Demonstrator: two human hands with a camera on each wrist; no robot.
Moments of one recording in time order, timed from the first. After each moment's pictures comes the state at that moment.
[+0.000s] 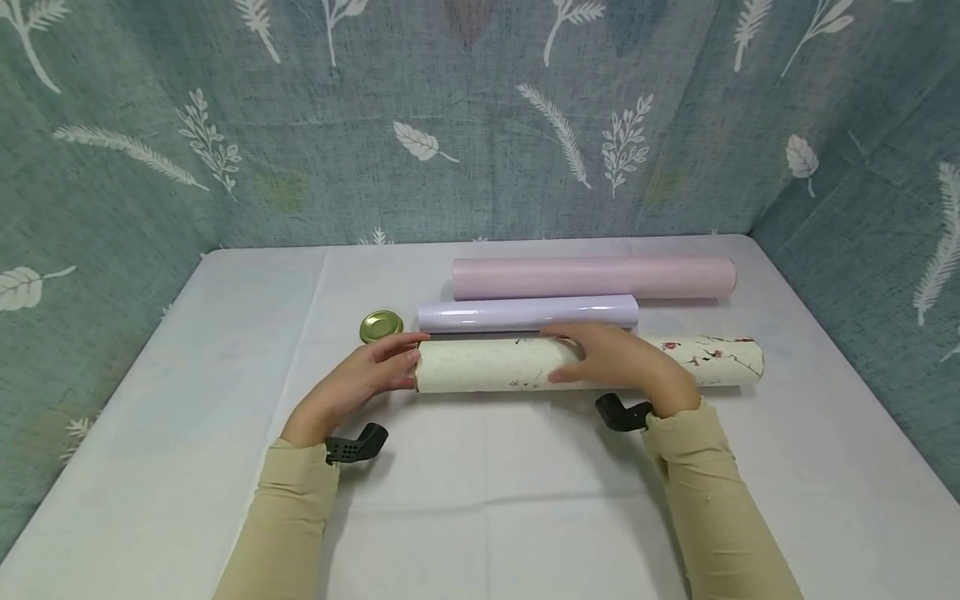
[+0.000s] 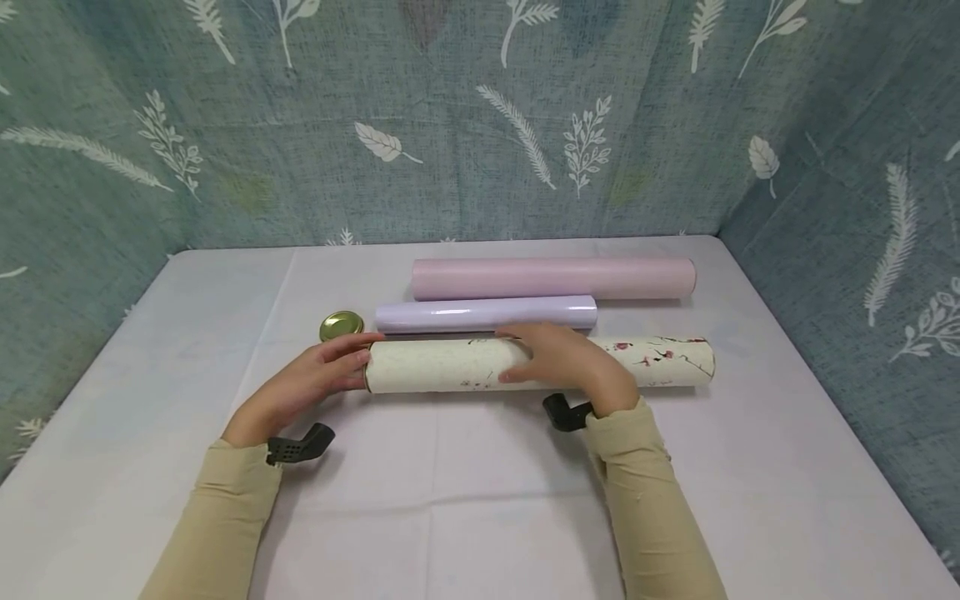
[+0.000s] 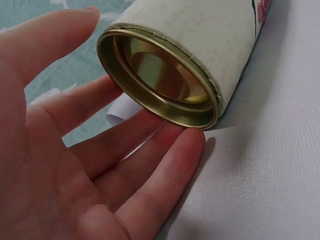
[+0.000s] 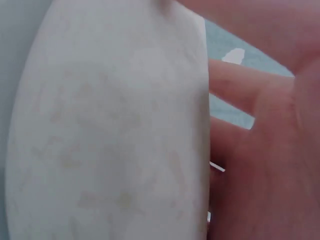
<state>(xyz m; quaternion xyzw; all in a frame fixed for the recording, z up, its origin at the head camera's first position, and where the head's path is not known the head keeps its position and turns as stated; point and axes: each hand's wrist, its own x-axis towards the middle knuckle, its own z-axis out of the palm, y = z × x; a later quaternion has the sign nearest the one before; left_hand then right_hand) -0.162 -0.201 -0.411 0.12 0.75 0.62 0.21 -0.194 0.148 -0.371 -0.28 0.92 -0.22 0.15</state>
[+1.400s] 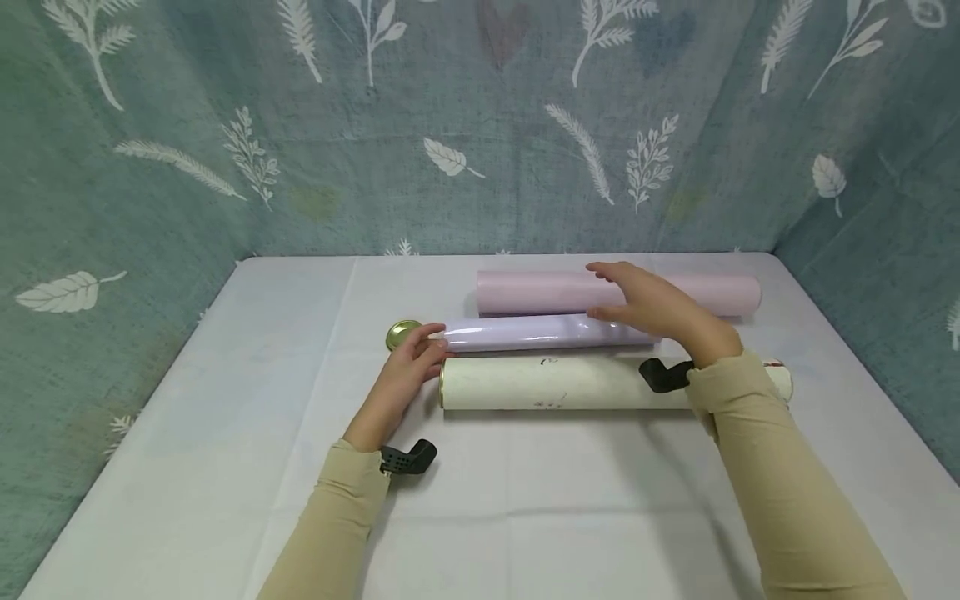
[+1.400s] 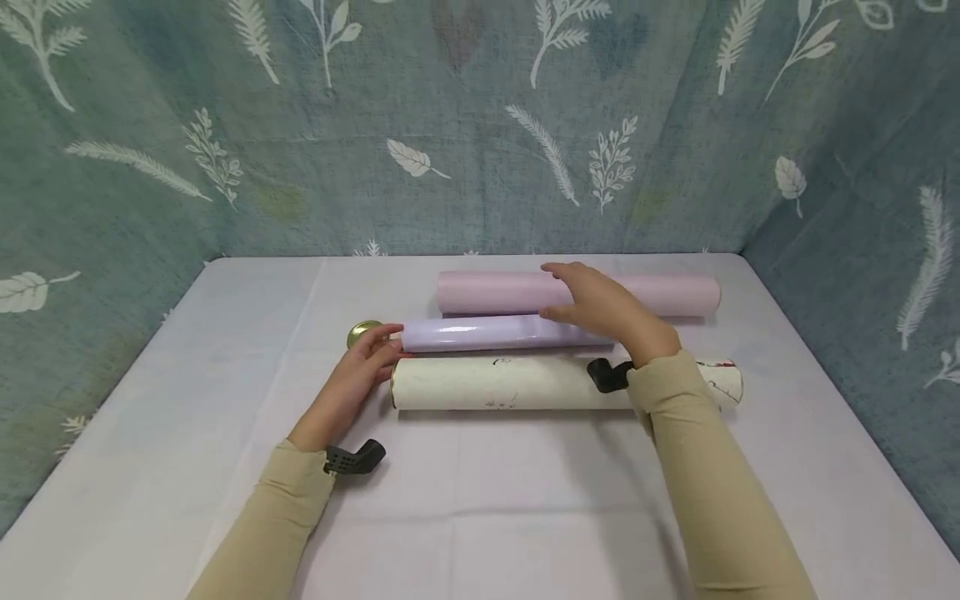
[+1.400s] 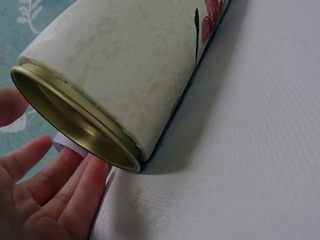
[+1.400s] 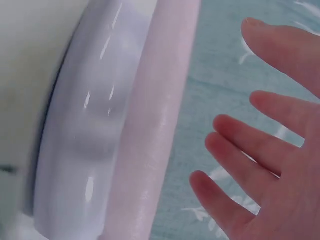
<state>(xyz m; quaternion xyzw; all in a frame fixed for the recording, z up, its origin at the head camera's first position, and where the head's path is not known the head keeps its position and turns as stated) -0.171 -0.174 -0.427 -0.01 0.74 0.67 0.06 -0.242 0.161 -0.326 -0.27 0.93 -0.23 0.09</state>
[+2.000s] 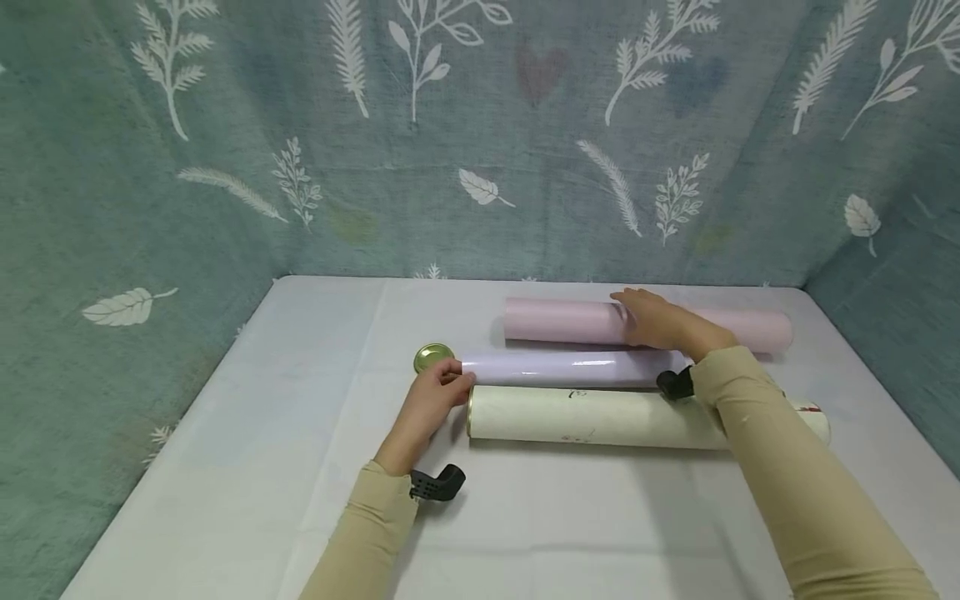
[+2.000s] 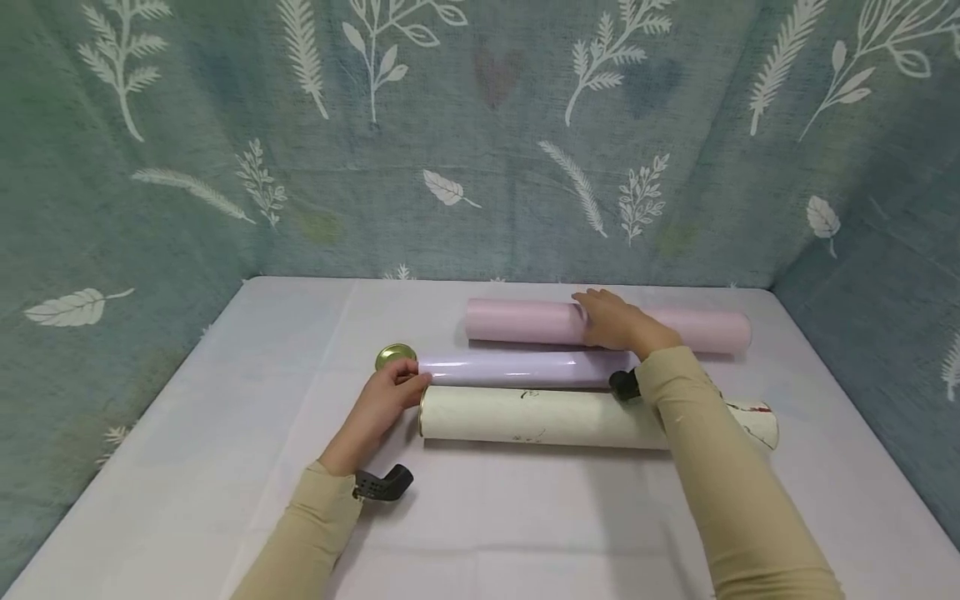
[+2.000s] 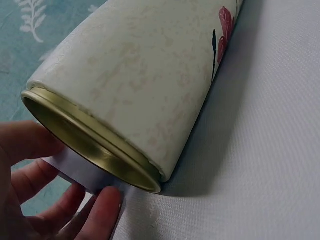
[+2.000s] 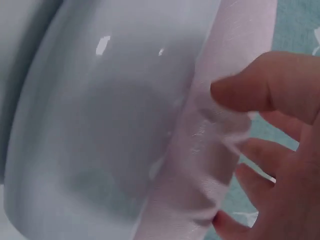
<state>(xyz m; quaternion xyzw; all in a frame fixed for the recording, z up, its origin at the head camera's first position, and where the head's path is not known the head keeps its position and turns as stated) -0.162 -0.173 -0.418 -0.09 0.78 0.62 0.02 -0.288 0.147 -0.341 -0.28 0.94 -0.13 0.14</state>
